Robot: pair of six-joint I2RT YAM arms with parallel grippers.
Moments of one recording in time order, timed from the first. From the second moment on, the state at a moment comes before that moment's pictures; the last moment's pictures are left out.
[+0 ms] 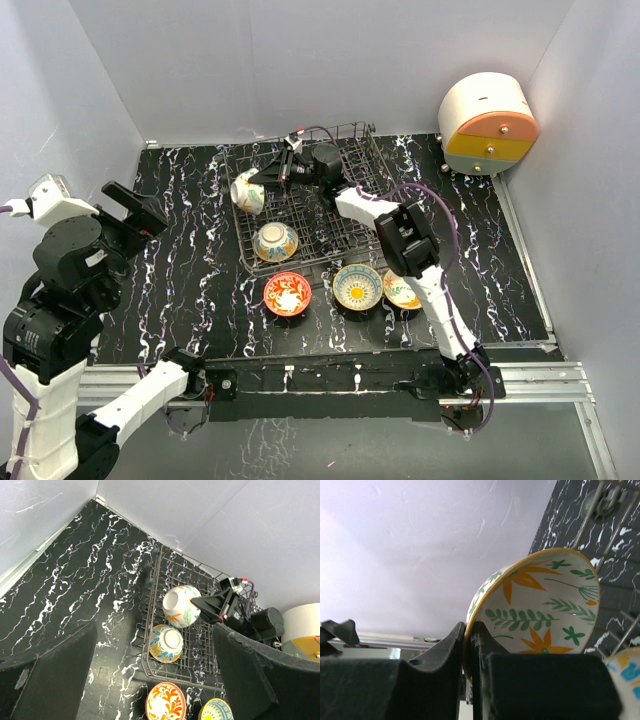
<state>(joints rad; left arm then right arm) -0.41 0.80 1.61 -1.11 -0.64 -0.65 0.56 2.49 1.94 0.66 -0.87 1.44</state>
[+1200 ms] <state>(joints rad) -0.41 0.78 1.57 -1.07 -0.69 -0.57 0.56 2.69 2.06 0.70 -0.75 1.71</state>
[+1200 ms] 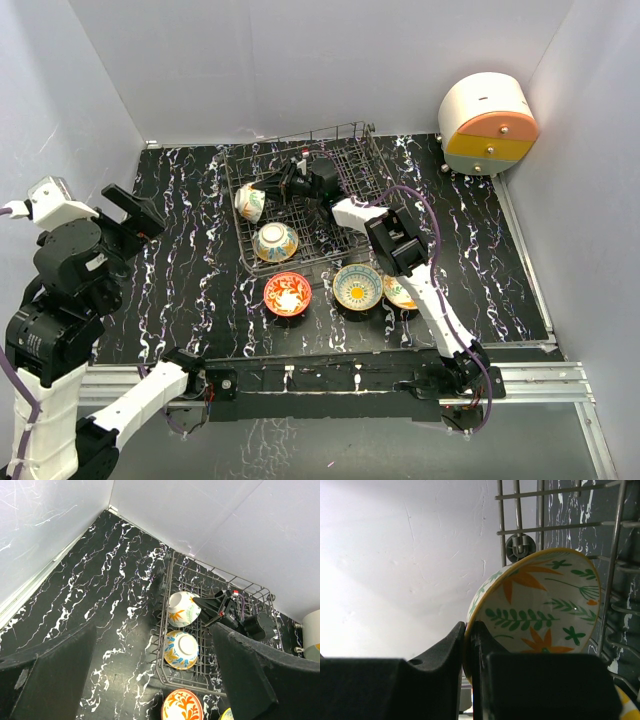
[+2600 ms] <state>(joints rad) -0.41 0.80 1.57 -1.04 -0.70 -0.53 0.52 2.51 2.02 0.01 -0.55 1.14</state>
